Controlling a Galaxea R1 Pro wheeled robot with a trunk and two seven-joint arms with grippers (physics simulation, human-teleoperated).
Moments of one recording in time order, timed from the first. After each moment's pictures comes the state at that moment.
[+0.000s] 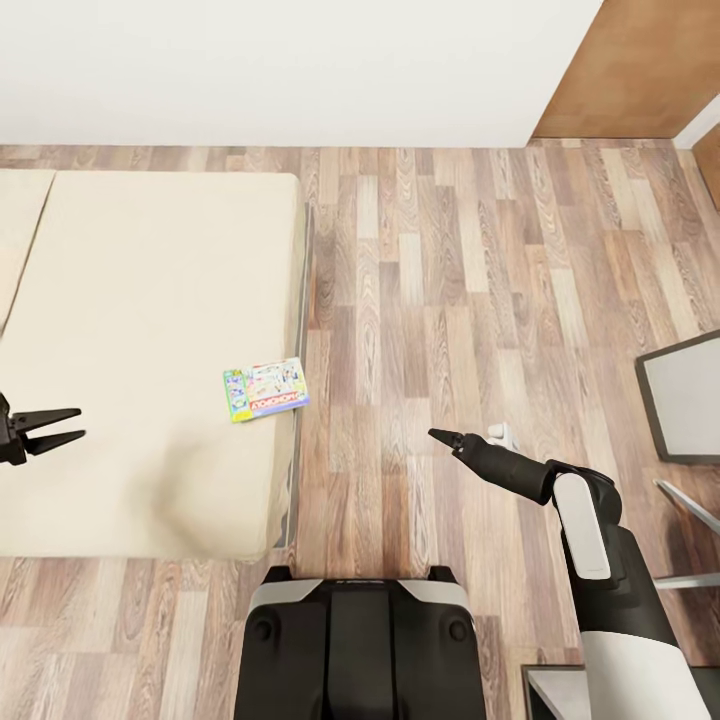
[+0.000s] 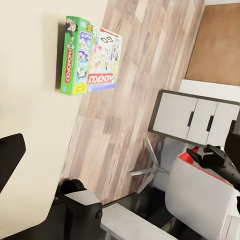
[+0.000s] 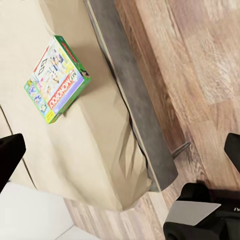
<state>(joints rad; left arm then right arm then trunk) -0.93 0.75 0.32 -0.61 0.08 0.92 -1.57 -0.58 0.00 -0.21 -1.43 -0.67 1.03 0.27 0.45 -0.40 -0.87</state>
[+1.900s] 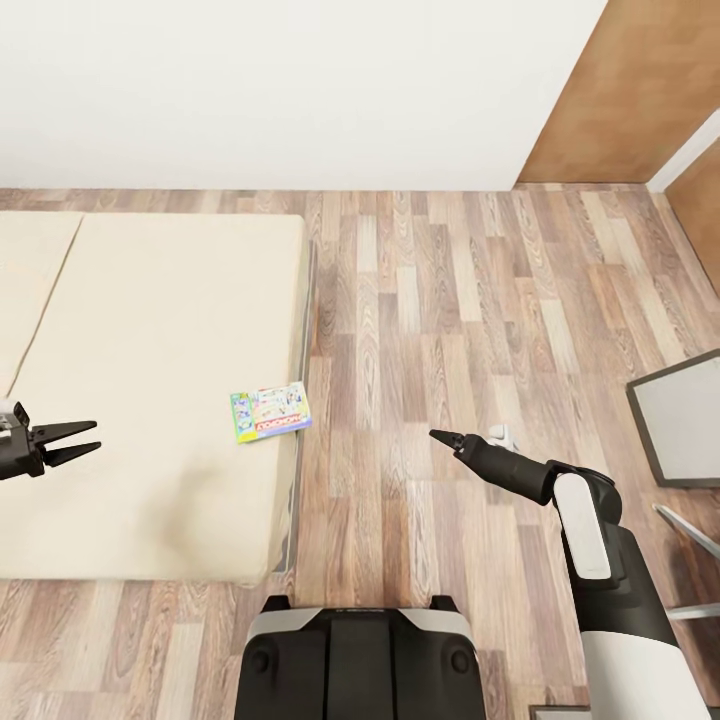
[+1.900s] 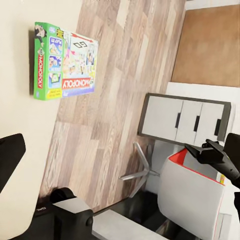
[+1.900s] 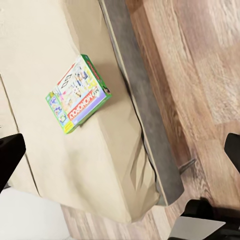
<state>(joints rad) -0.91 0.72 0.32 -0.57 0.08 0.88 -1.57 -0.58 0.00 -0.21 -1.43 -0.67 1.03 0.25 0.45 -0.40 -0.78</state>
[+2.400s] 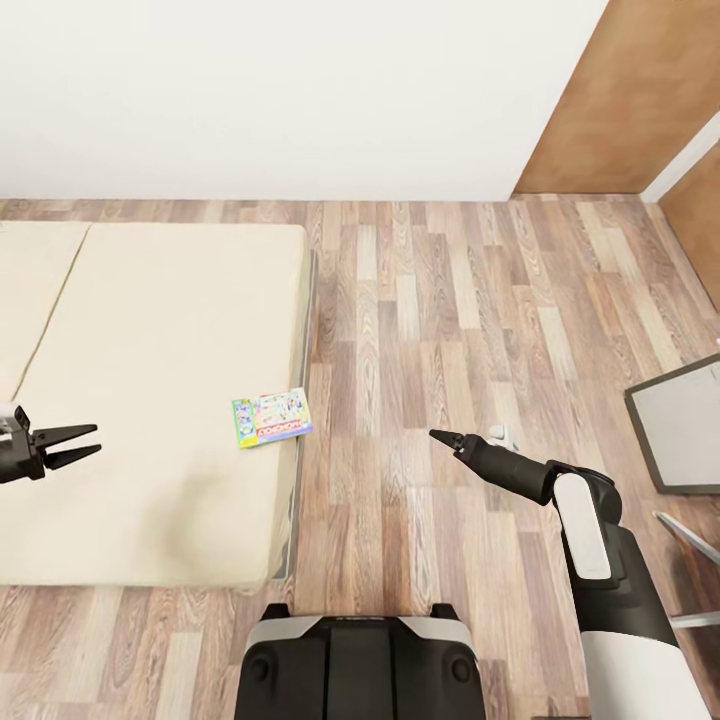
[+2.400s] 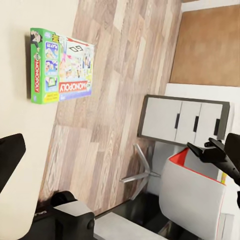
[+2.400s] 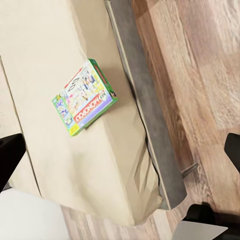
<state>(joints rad) -0.91 0.72 0.32 -0.54 0.08 0.86 -1.57 -0.58 0.00 -0.21 -1.43 -0.67 1.03 0.25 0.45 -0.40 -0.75</state>
